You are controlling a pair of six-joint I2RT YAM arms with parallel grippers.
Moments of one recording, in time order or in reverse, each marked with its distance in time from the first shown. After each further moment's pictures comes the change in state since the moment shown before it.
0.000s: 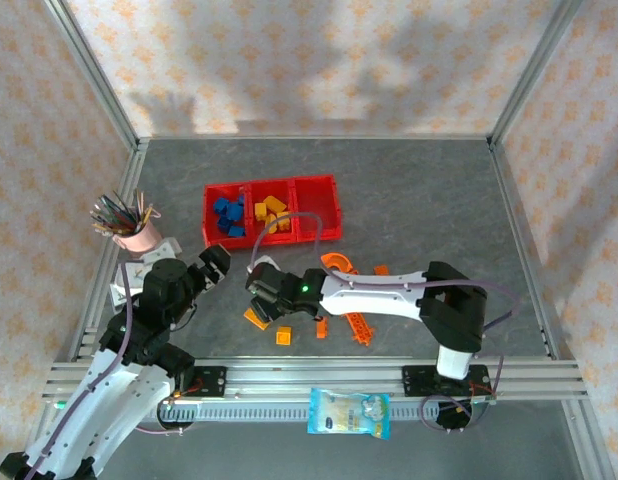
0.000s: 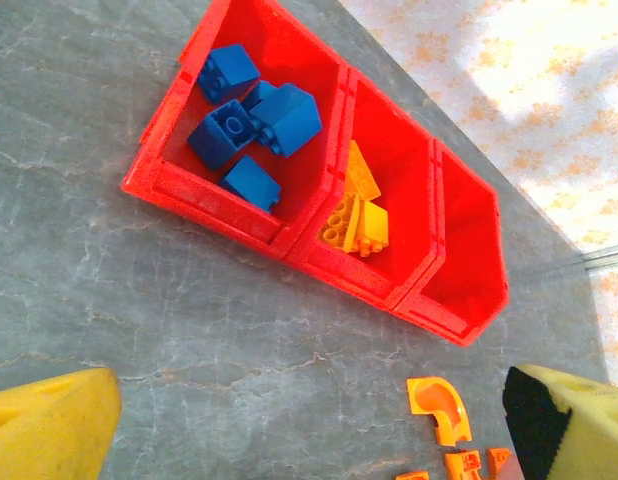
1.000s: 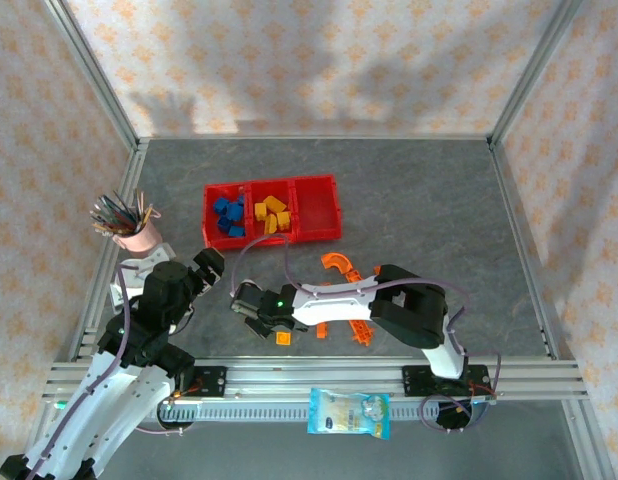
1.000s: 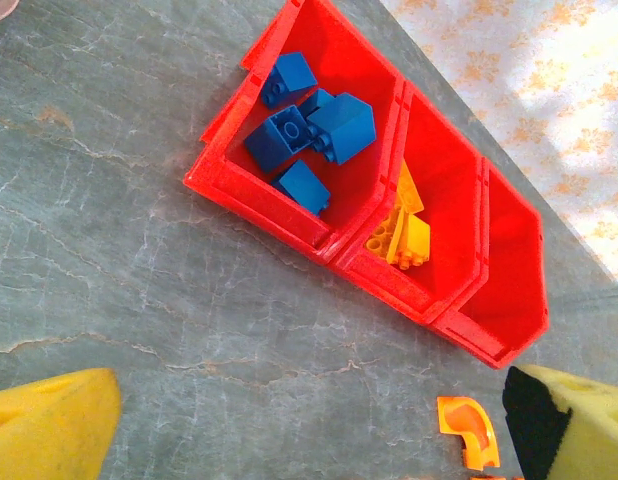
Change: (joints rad) left arm 0.000 -0.012 0.000 -0.067 -0.061 -0.057; right arm 0.044 0.219 0.072 0.039 -0.028 -0.113
